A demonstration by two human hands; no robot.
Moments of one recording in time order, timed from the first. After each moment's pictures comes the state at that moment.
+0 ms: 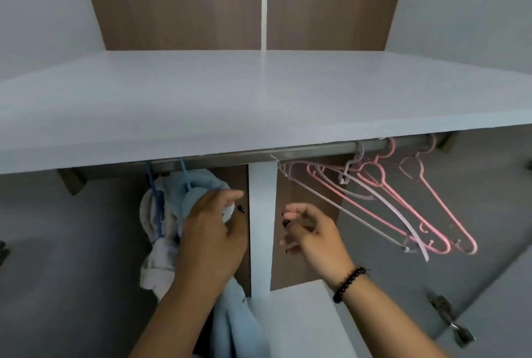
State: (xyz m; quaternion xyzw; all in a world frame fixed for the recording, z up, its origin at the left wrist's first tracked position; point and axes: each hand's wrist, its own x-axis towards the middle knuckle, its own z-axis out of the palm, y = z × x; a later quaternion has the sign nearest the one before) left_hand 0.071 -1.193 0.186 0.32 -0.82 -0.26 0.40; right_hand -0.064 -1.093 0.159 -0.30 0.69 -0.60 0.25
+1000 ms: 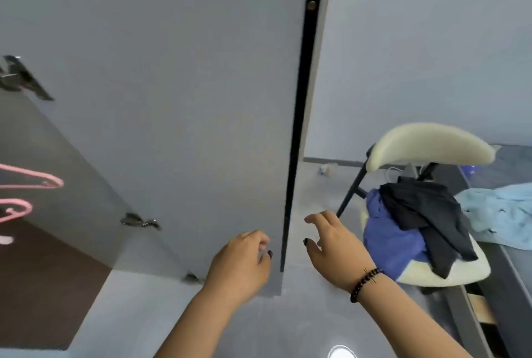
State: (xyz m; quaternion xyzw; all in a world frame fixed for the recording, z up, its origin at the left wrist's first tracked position) left_hand -0.071 -0.736 0.041 -0.23 -0.93 -0.25 -0.16; right_hand -0.005 -0.559 0.043 0.15 0.96 -0.24 0.03
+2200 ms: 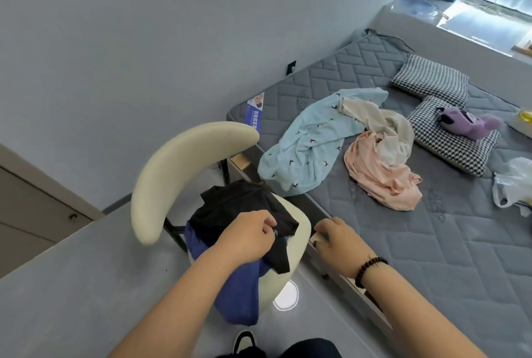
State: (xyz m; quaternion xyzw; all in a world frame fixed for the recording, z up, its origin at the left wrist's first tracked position) left_hand -0.067 -0.129 -0.024 -0.58 -0.69 -0.13 -0.41; right_hand 0.143 -0.098 -0.023 0.59 0.75 -0.30 0.05
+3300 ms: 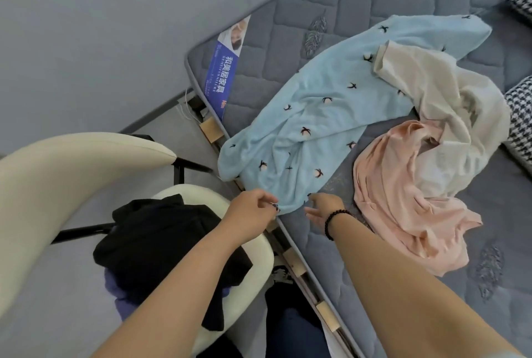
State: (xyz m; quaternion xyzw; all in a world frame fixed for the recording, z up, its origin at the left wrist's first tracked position) left_hand 0.052 0.236 -0.197 -0.29 -0.76 -0.15 -0.56; right_hand 0.211 0.315 -0.299 0.73 0.14 -0.67 -0.05
